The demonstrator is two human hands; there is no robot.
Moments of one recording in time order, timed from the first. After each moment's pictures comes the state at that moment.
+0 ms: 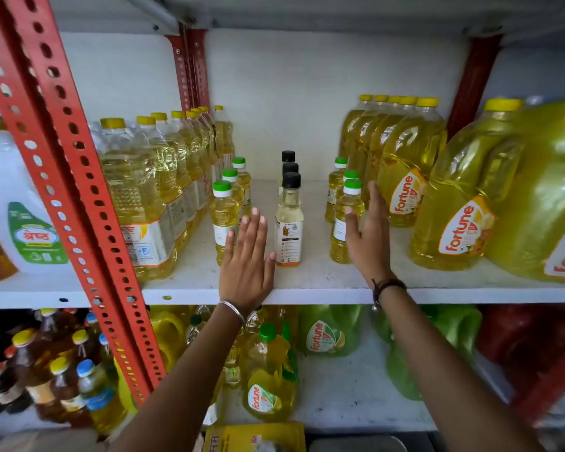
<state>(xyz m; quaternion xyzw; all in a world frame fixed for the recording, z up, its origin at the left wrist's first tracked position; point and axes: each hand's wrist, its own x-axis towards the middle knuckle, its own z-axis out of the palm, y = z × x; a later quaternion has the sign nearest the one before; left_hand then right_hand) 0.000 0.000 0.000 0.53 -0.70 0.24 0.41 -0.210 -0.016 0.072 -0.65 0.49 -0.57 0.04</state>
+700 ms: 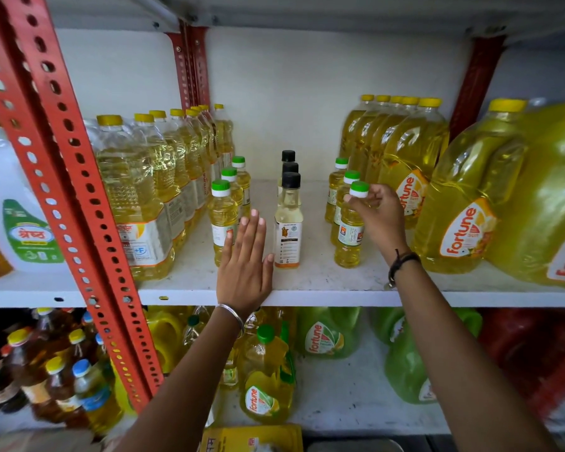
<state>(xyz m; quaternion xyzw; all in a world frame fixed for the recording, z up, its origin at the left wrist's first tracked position) -0.002 0.003 0.001 0.55 -0.70 0.24 0.39 -0.233 -0.050 0.099 -0.58 0.52 -0.60 0.19</state>
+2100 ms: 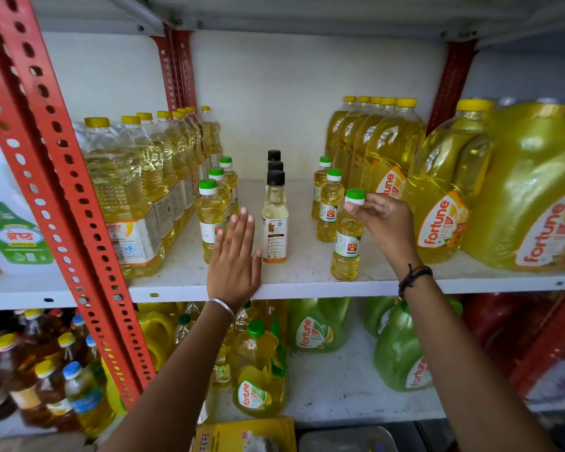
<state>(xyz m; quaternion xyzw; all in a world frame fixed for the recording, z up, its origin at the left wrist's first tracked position) -0.003 0.004 0.002 0.56 -0.71 0.23 0.37 -0.257 0.008 0.104 -0.60 0.47 -0.61 0.22</state>
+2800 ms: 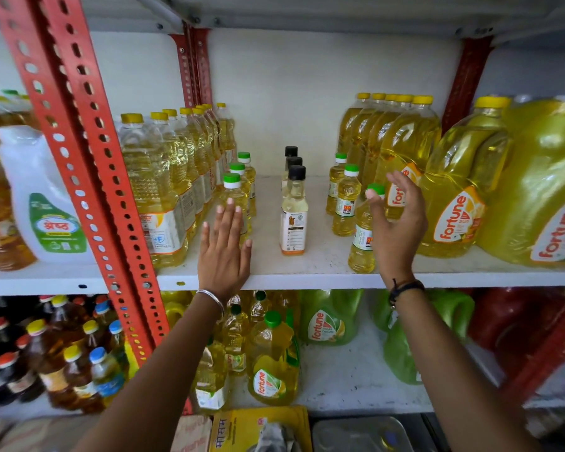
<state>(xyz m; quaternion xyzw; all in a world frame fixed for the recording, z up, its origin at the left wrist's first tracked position) 0.052 0.025 0.012 0.56 -0.68 0.23 0.41 -0.205 0.043 0.095 -0.54 0.43 -0.72 0.00</state>
